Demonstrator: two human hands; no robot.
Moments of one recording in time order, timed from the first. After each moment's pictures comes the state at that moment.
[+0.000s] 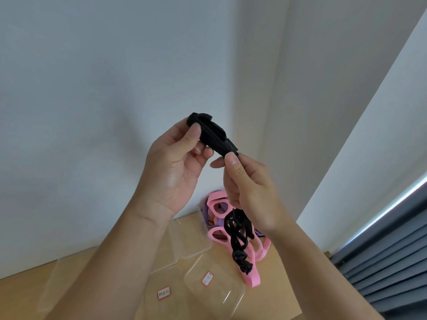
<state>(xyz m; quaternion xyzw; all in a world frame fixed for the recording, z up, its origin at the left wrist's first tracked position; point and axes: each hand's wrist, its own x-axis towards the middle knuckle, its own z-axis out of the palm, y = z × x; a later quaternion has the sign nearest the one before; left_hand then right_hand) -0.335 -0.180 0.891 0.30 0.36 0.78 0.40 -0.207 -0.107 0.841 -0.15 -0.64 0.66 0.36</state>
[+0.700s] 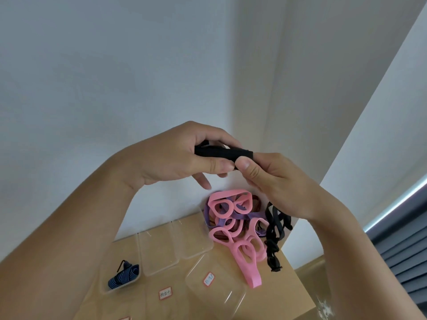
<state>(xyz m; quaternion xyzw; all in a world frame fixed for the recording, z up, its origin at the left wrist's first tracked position) -0.363 -0.179 0.935 0.65 0.59 0.31 0.37 -0.165 -0.079 0.882 -0.17 -0.85 0.45 0.22</state>
